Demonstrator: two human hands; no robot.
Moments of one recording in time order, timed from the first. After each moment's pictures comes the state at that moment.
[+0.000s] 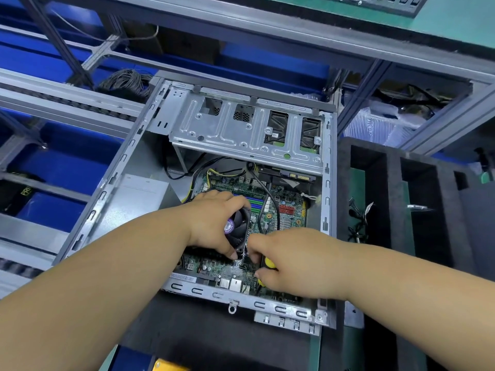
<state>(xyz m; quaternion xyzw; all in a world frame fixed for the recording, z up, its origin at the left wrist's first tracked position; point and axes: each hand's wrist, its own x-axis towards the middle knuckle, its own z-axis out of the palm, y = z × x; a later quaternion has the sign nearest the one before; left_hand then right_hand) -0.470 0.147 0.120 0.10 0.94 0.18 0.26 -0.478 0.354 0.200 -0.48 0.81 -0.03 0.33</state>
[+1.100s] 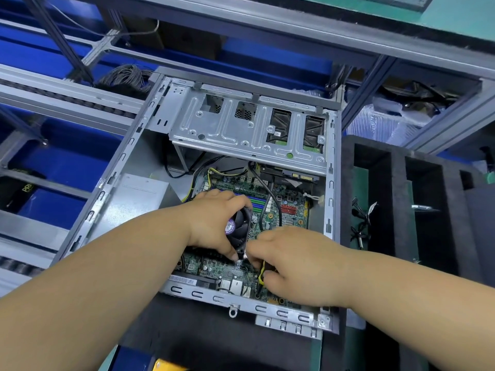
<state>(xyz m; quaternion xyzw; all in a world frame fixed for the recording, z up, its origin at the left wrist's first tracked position) -0.472 0.147 0.122 0.10 0.94 0.19 0.27 -0.477 0.356 0.197 -0.51 0.80 -0.06 0.31</state>
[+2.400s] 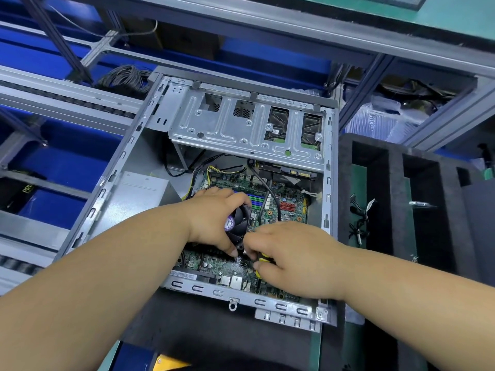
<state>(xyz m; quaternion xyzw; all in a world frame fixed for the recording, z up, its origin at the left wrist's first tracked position) -0.471 0.148 0.125 0.10 0.94 0.18 0.28 -0.476 0.358 0.194 -0.50 0.81 -0.08 0.28</state>
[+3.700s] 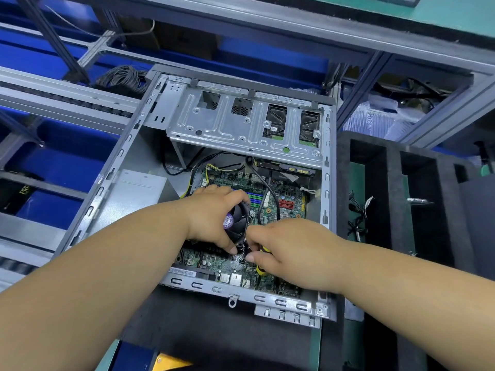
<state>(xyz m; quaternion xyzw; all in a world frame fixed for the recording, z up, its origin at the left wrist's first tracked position) -0.472 0.148 0.123 0.10 0.94 0.19 0.27 -0.476 0.358 0.189 -0.49 0.83 -0.06 0.27</state>
